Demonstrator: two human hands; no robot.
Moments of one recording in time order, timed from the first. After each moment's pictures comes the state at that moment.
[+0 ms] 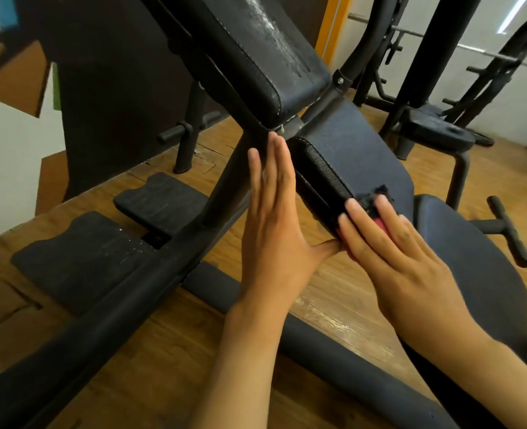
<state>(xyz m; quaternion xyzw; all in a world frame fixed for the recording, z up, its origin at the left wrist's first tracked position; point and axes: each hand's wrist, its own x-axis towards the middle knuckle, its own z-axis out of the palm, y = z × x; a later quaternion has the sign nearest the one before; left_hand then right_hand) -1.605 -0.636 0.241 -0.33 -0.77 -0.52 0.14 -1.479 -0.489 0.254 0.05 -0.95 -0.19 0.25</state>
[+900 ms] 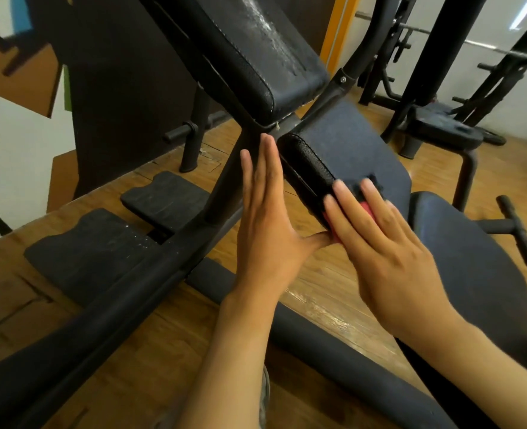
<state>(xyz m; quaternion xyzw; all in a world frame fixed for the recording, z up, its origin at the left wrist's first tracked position) -1.604 -0.637 0.236 -0.33 -0.75 -0.56 0.13 -1.485 -0.498 0.261 0.04 -0.96 -0.13 0.25</state>
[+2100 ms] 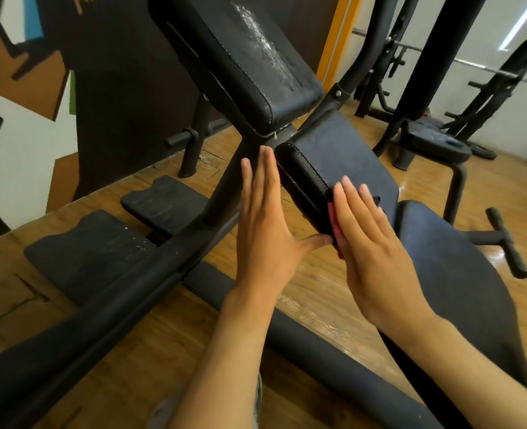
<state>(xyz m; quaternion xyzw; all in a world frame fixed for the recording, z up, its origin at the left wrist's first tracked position) -1.598 -0.636 0.239 -0.29 -0.78 -0.54 0.13 -1.486 -0.502 0.264 0.00 -0.97 0.01 0.24</state>
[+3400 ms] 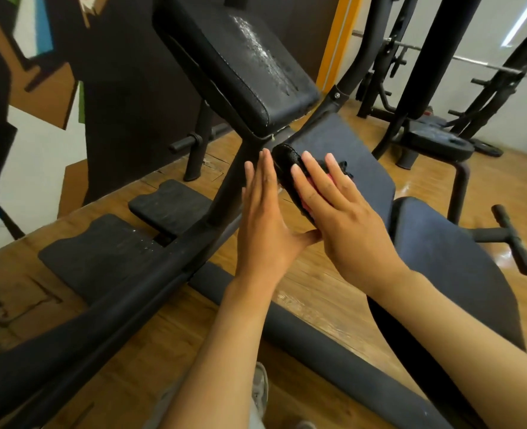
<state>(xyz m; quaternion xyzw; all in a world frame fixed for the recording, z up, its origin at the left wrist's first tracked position) -1.595 -0.639 0.242 -0.28 -0.79 -0.54 0.08 -1.519 -0.513 0.285 0.06 -0.97 -0.07 0.24</state>
